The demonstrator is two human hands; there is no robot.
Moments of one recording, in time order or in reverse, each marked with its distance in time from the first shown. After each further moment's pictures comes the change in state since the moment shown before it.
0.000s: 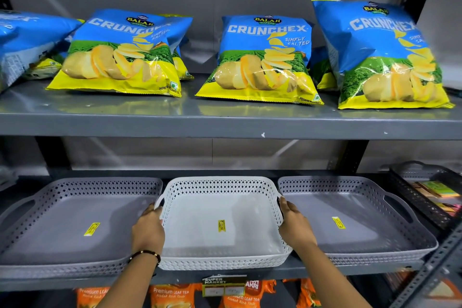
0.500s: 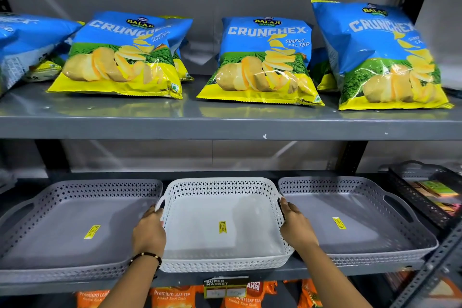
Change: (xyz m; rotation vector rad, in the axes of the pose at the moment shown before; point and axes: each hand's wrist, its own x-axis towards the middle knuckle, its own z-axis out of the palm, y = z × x) left_hand 0.002 -0.002 0.004 0.009 0.008 -0.015; right_hand 0.000 0.001 0.001 0.030 0.009 0.003
